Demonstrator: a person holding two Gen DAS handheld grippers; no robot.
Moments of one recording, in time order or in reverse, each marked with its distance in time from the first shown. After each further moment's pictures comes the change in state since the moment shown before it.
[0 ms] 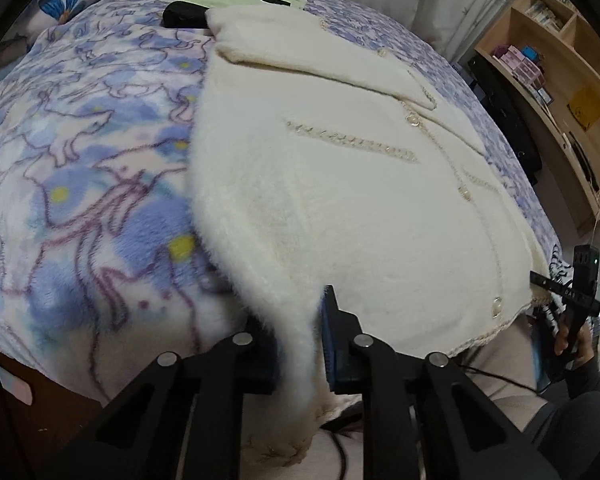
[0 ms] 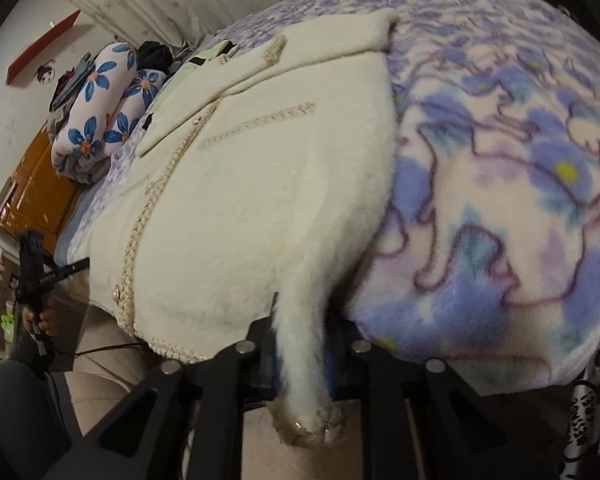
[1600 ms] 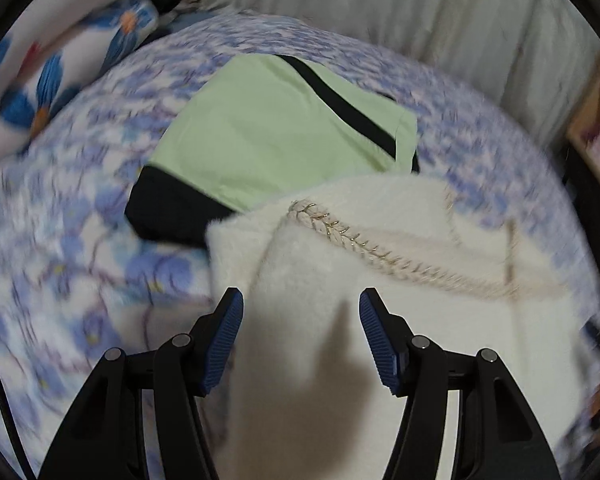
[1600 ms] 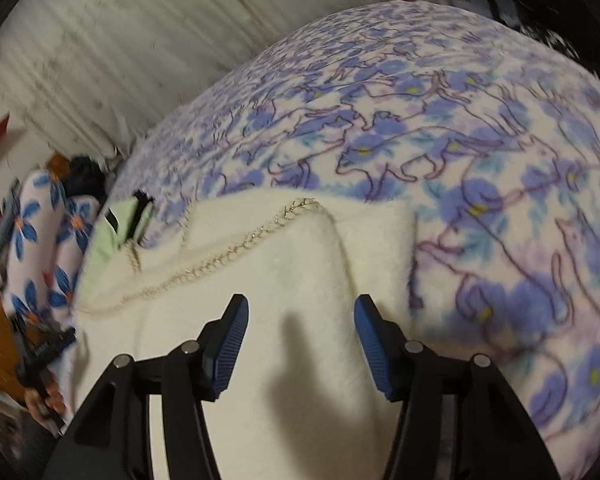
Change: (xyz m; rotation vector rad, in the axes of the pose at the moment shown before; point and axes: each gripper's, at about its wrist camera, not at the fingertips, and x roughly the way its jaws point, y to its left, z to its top) left arm 0.142 0.053 0.355 -0.049 -0.184 0.298; right arm 0.119 -0.067 0.327 0.186 -0.199 -0.125
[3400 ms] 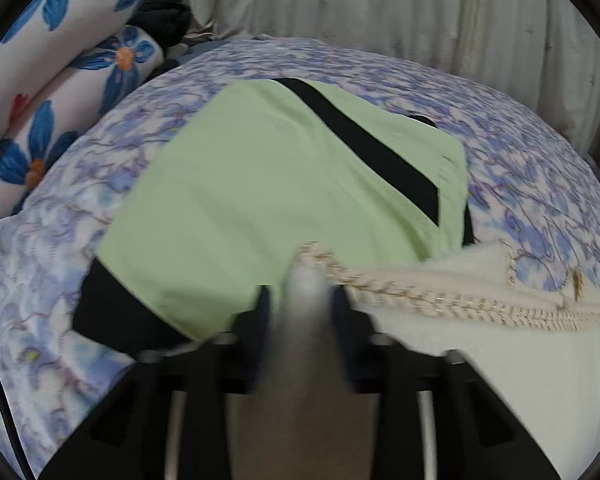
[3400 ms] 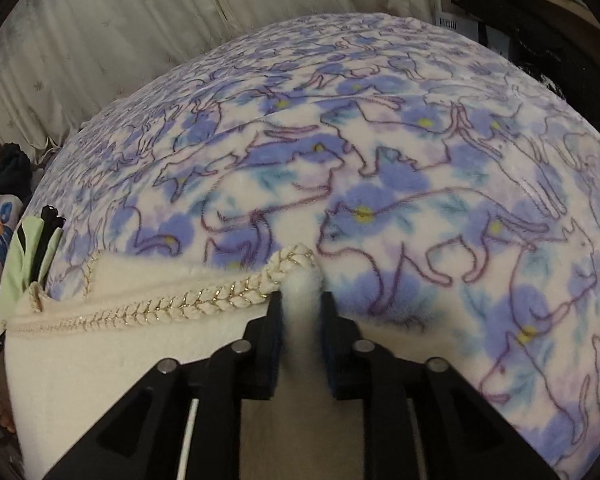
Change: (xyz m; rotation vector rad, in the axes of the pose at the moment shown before) left arm 0.070 -0.031 0.058 -0.033 -0.097 0.170; right arm 0.085 0.010 0.070 0.000 -0.032 -0.290
